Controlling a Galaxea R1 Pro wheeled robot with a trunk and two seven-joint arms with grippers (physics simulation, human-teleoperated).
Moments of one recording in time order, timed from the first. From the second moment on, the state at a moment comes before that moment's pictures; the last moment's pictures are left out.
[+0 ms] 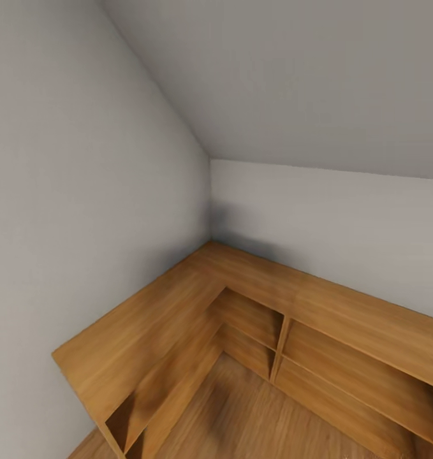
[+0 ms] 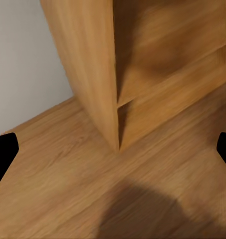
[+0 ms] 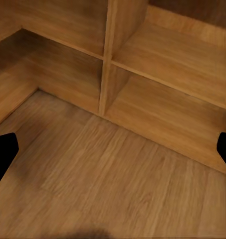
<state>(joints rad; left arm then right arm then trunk) -0.10 -0.07 -0.64 -0.02 0.84 -0.98 0.23 -0.21 0.03 -0.12 0.01 0.21 -0.99 -0.27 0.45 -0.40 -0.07</state>
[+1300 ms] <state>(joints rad) -0.10 -0.07 -0.64 -0.02 0.84 -0.98 0.23 -0.21 0.03 -0.12 0.02 0.21 -0.99 -0.27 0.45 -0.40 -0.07</state>
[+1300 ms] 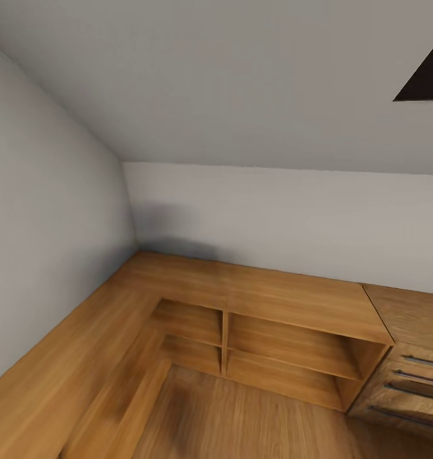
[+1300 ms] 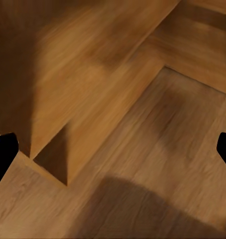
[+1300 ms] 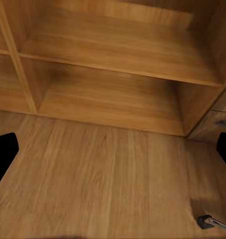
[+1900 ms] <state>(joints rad) -0.10 -0.07 -0.64 -0.02 0.84 -0.98 0.23 -0.21 0.03 -0.12 0.01 0.21 -0.99 -0.27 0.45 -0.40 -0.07</state>
